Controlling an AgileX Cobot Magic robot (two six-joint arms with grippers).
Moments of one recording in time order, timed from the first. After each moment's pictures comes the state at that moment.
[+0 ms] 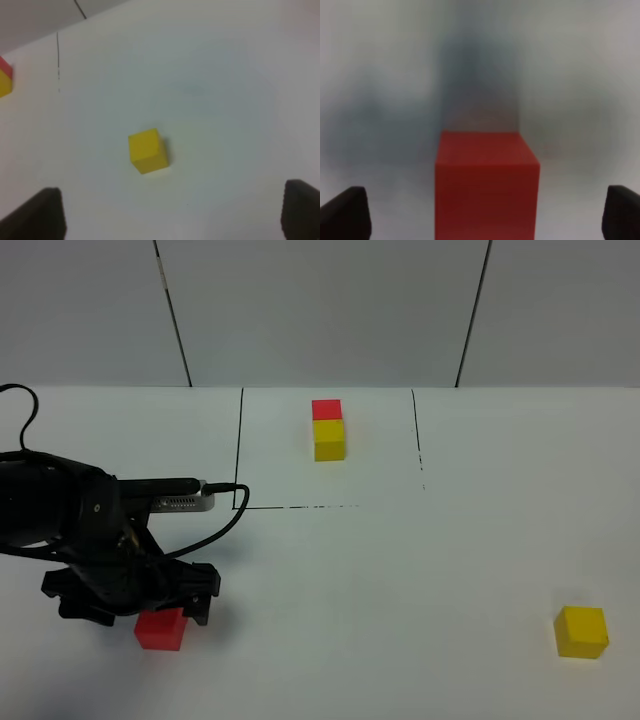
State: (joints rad) left arm -0.36 1.80 -0.94 -0.01 0.56 -0.29; right arm 0.00 -0.01 -0.49 -0.05 1.05 0.25
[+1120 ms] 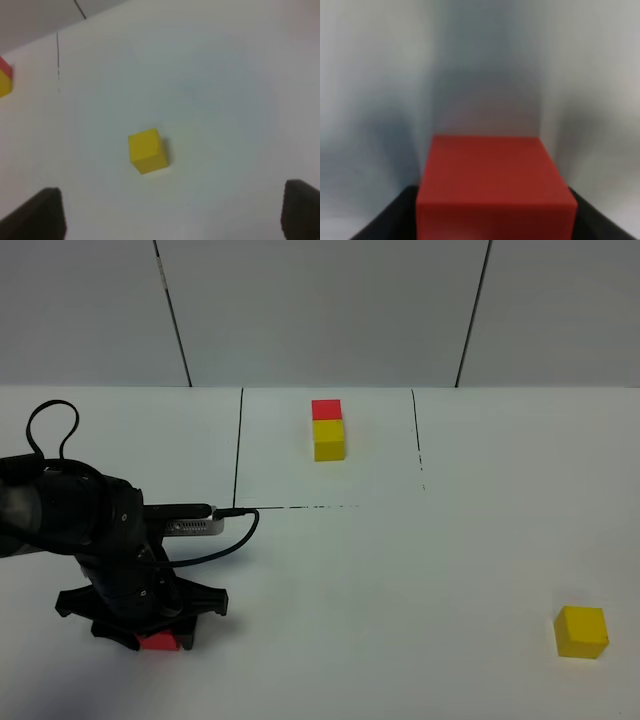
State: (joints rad) left arm -0.36 1.91 -0.96 -0.03 0.59 -0.29; right arm 0.00 -0.01 -0.49 -0.05 1.05 0.25
